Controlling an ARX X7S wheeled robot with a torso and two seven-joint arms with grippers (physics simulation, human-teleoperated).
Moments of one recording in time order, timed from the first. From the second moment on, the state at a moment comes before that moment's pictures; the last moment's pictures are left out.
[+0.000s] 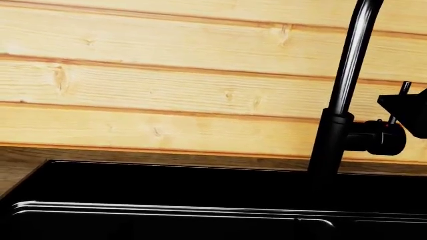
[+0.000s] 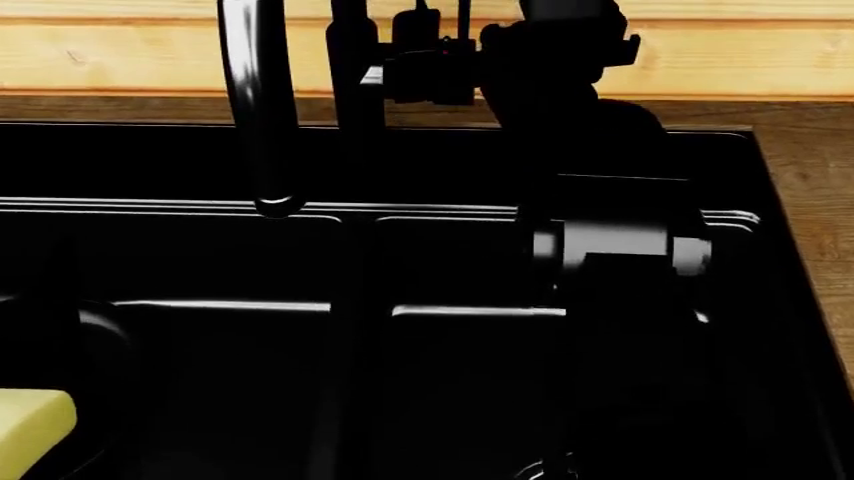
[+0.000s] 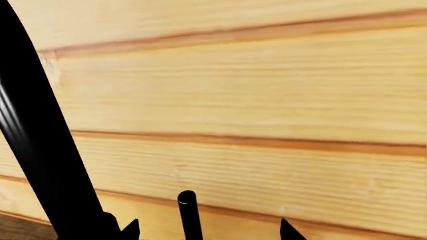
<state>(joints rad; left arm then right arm) -0.91 -1.10 1.22 0.45 -1.14 0.24 -0.85 1.49 0.00 -0.21 1.31 0.30 0.12 -0.25</state>
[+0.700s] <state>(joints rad) -0.89 -1.12 1.21 0.46 -1.13 0.26 -0.85 1.52 0.00 -0.34 1.31 0.43 0.11 -0.20</state>
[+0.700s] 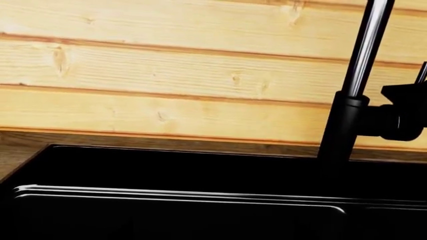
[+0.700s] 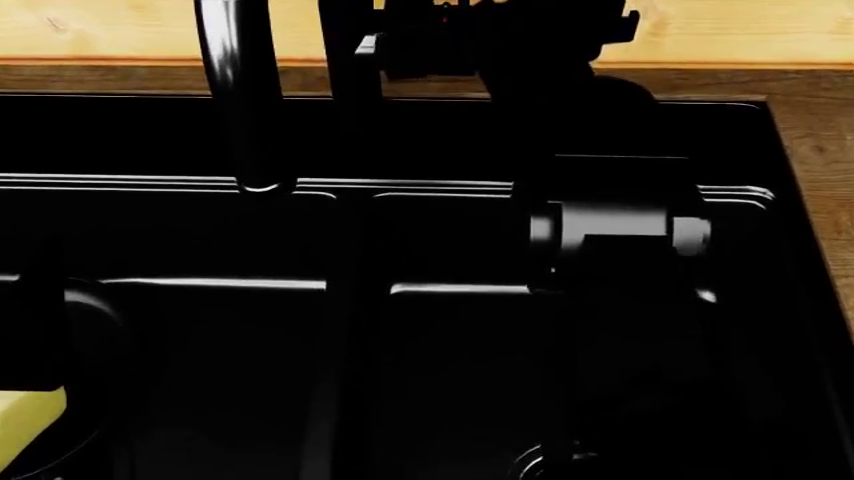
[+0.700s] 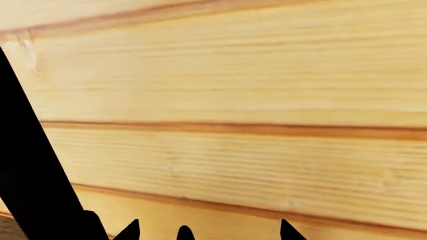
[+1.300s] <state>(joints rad) -0.87 -1.12 1.20 0.45 -1.14 0.27 -0.84 1.52 0.00 -0.15 1.31 0.27 0.11 -0.14</state>
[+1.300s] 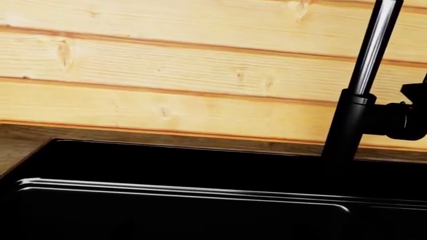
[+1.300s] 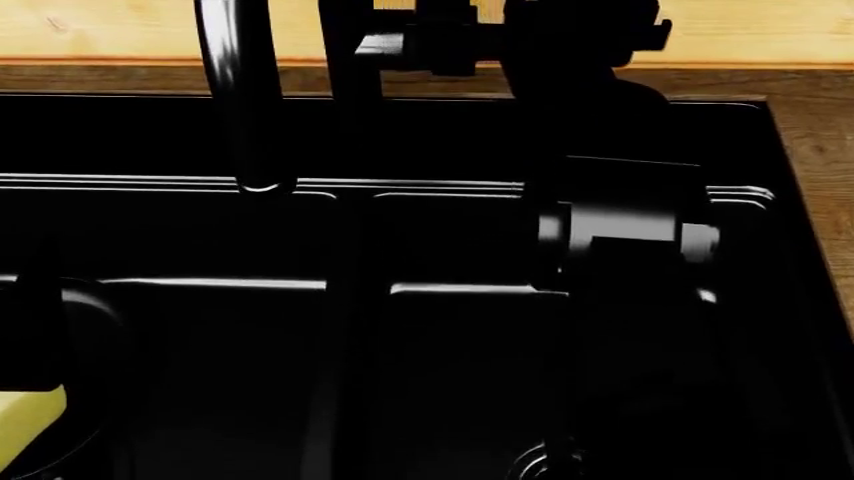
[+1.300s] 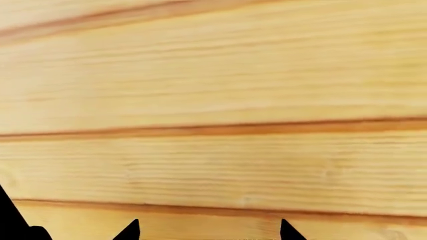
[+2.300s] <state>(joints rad) -0.87 -1.12 1.19 0.45 -1.14 0.26 -0.85 1.48 0.00 0.15 1.28 0.10 0.15 -0.17</state>
